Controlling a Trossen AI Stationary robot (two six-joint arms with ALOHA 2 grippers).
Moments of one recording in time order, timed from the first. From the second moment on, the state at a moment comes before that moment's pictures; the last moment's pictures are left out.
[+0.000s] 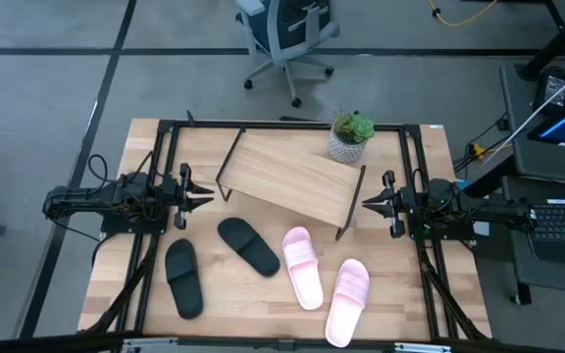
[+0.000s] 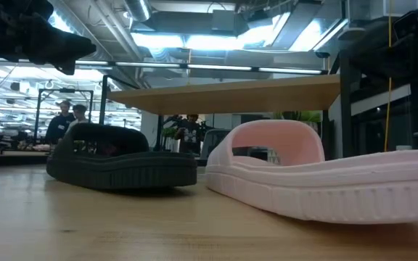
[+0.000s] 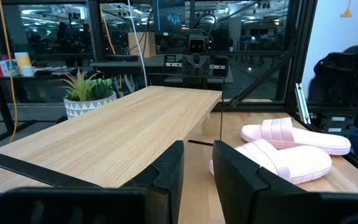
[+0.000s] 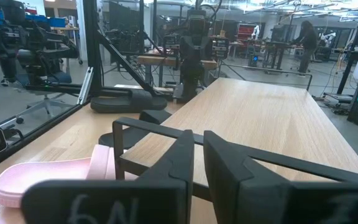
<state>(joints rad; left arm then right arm) 0.03 0.00 0.10 -0.07 -0.04 0.00 -0.06 0.00 0.01 0.04 -0.12 -0.06</state>
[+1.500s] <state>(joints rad) 0.03 0.00 0.10 -0.08 -0.04 0.00 -0.06 0.00 0.01 0.04 -0.12 -0.06</state>
